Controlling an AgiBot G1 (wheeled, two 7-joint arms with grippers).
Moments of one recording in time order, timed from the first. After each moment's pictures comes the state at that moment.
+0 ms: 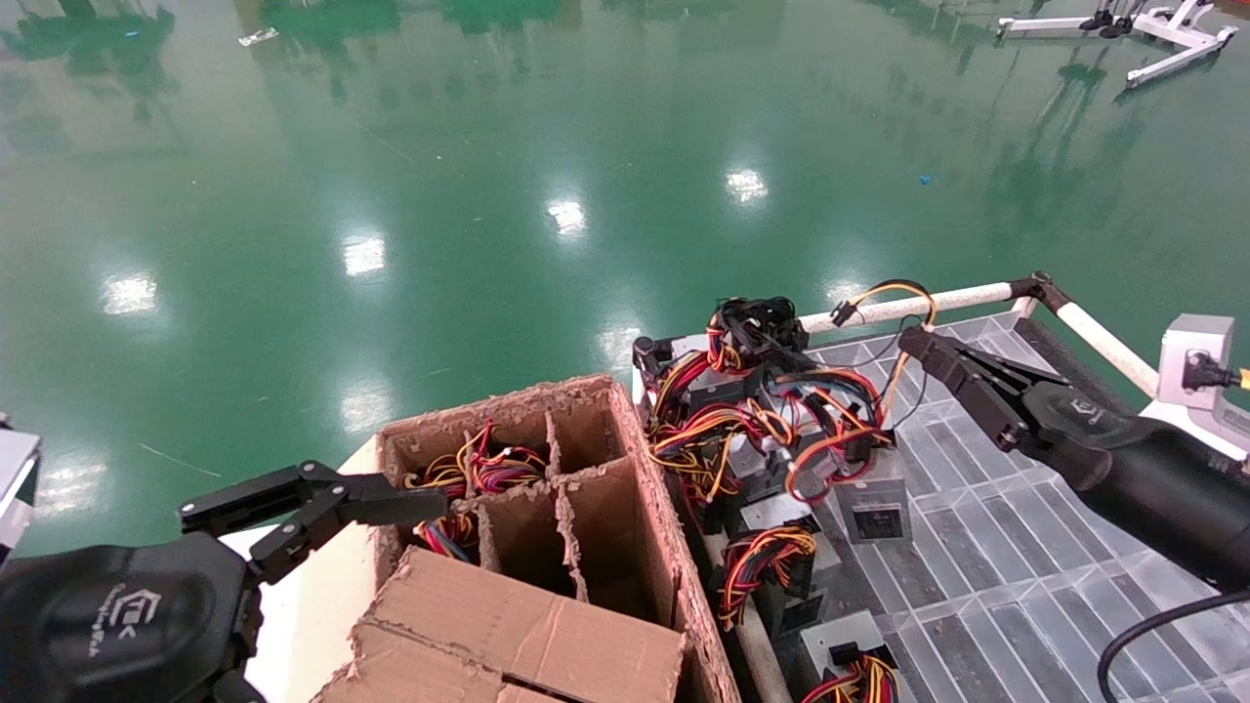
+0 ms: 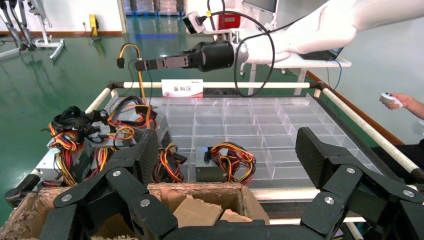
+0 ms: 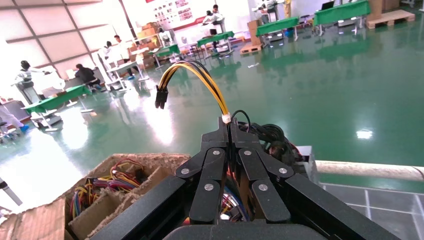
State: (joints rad) left arm -1.09 0.58 0.35 -1.27 0.68 1.47 -0.15; right arm 1.38 -0.86 -0.60 0.01 -0.44 -1.55 -0.28
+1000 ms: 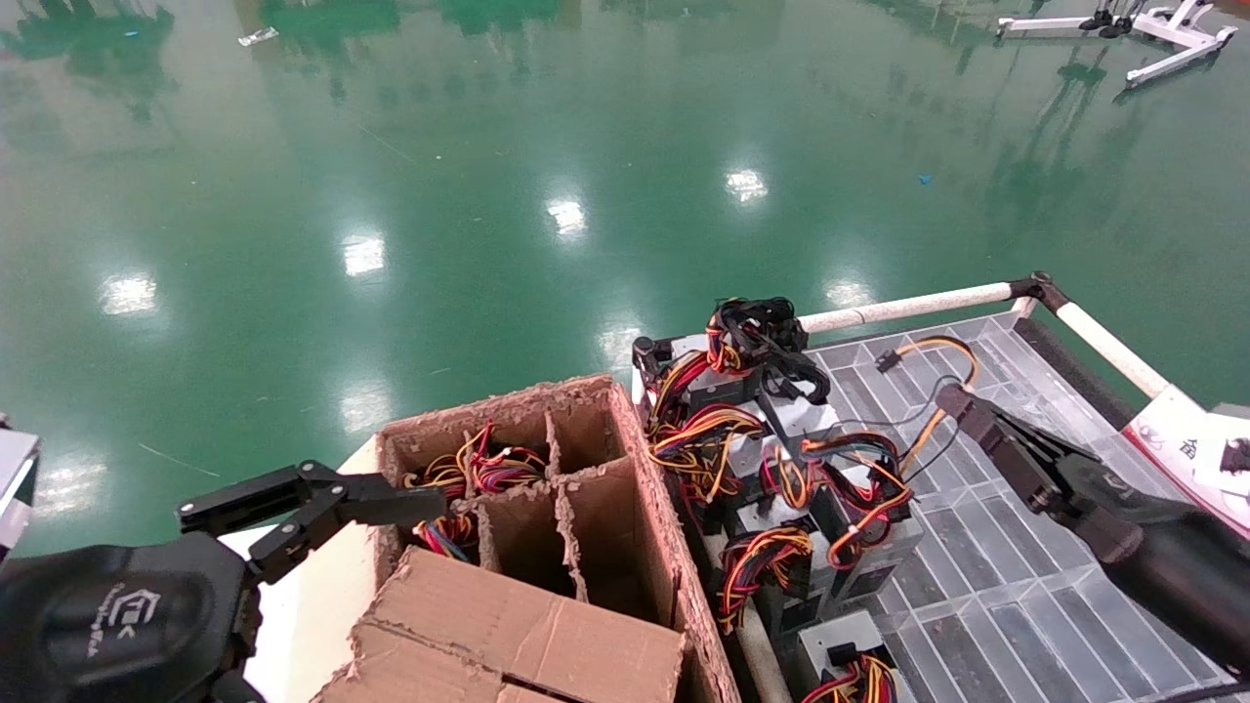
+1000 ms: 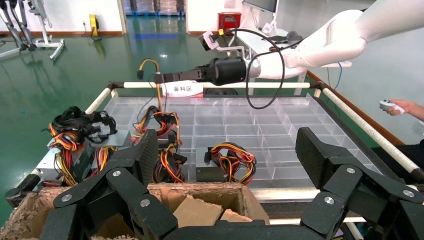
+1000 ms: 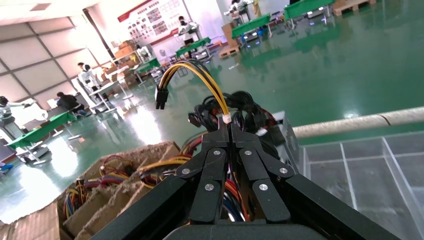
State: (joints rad) left arm -1.09 0.58 0.35 -1.27 0.68 1.47 -0.15; right arm 1.21 -0.85 -0.53 -0.03 -0.34 -1.56 -0.27
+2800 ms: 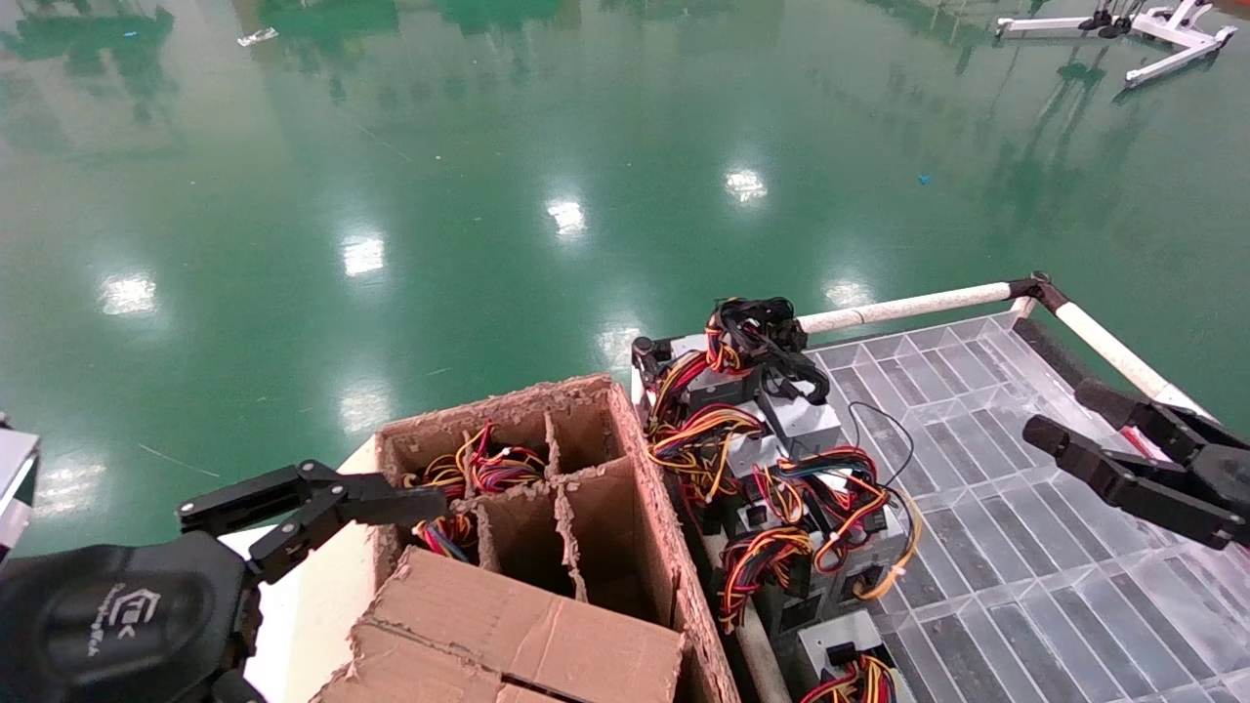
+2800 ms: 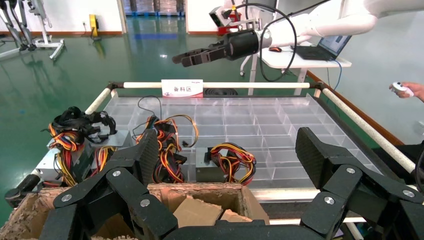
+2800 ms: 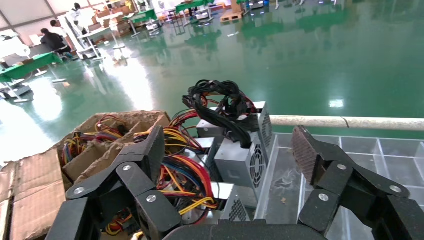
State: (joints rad) left arm -1.09 0.58 0.35 -1.27 0.68 1.47 -0.15; right arm 1.26 -0.61 -0.59 0.19 -0.46 -1.54 -0.18
